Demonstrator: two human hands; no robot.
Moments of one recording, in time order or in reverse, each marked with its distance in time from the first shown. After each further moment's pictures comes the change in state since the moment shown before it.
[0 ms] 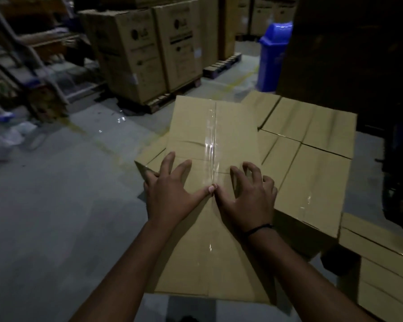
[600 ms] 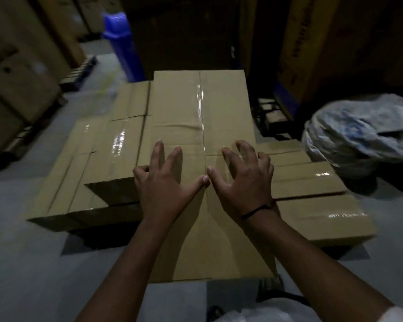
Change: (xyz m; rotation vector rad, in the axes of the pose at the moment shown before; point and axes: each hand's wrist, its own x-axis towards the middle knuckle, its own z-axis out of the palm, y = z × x) left_hand -0.091 0.117 0.041 -0.222 -0.162 0.604; right_hand -0.147 0.102 -0.096 -0.222 0.371 0.447
